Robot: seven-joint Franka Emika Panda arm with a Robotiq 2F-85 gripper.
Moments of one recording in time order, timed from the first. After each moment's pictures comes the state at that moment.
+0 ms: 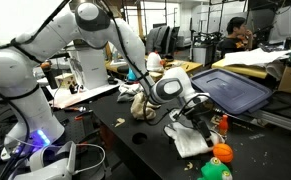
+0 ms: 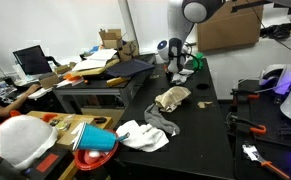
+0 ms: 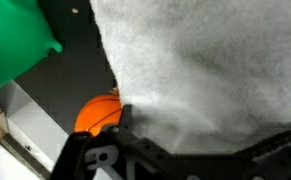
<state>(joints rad) 0.15 1.08 -0.71 -1.75 -0.09 2.89 0.40</state>
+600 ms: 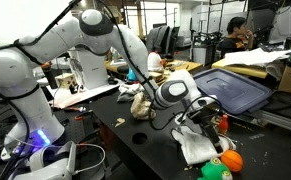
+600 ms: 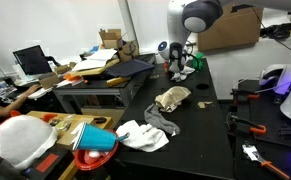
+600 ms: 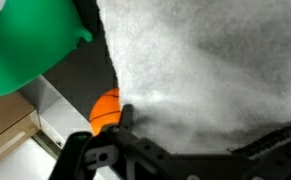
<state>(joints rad) 0.15 1.17 -0.79 -1.67 -0.08 2.86 0.48</state>
